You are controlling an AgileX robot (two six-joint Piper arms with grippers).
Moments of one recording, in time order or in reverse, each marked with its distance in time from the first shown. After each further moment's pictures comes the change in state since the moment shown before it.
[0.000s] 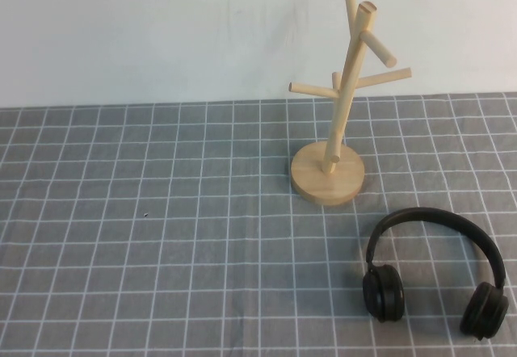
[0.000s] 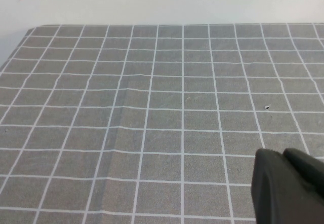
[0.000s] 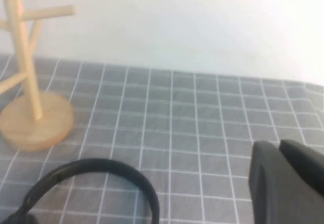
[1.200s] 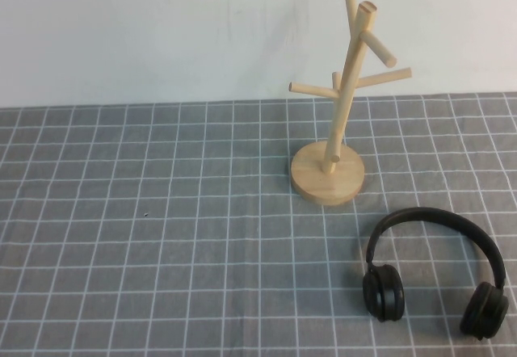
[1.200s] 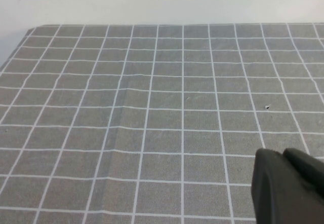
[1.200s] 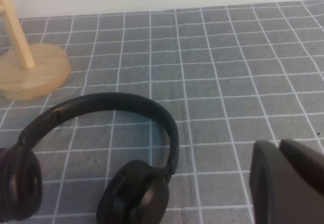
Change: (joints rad) right arm -0.036 -0.327 0.461 0.072 -0.130 0.078; left arm 0.000 0.000 0.000 0.000 0.000 0.000
